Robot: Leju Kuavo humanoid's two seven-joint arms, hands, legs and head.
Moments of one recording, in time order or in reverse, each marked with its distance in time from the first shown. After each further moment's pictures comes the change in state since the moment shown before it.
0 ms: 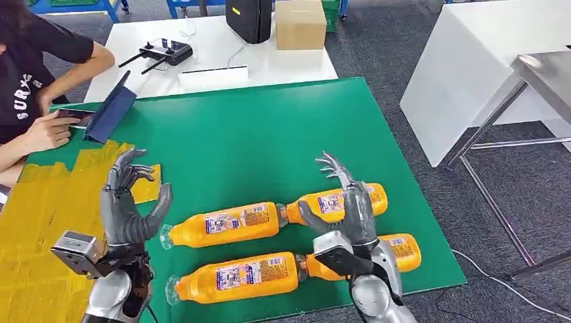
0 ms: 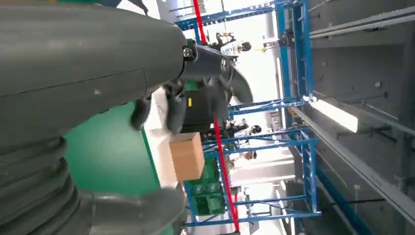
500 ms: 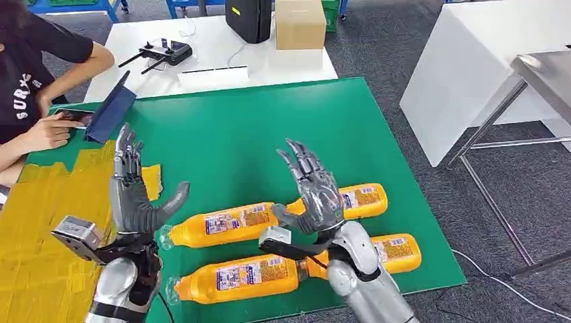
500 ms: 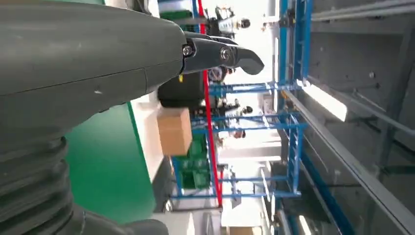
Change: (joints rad) left arm -0.067 -0.041 -0.021 0.034 0.061 -0.079 0.023; right arm -0.190 0.003 0.158 0.259 0.340 -0.078 0.134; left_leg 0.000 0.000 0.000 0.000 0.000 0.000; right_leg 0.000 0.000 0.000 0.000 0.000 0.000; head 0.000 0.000
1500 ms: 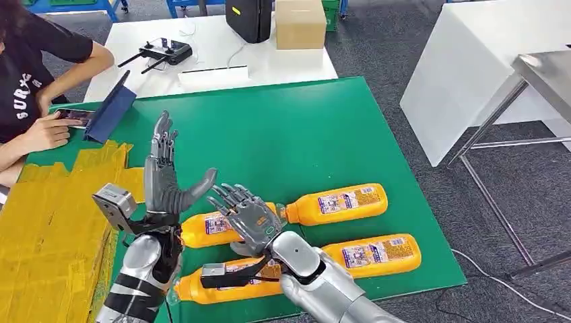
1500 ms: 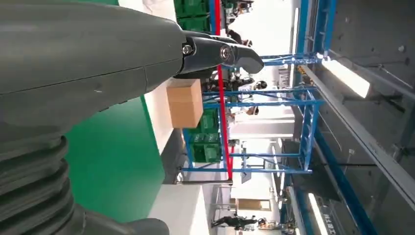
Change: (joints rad) left arm -0.132 -0.044 -0.046 0.199 0.034 -0.031 0.019; right arm -0.178 0.147 0.294 0.455 0.138 0.031 0.099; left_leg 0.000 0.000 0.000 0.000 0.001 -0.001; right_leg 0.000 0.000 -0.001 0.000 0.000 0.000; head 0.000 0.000
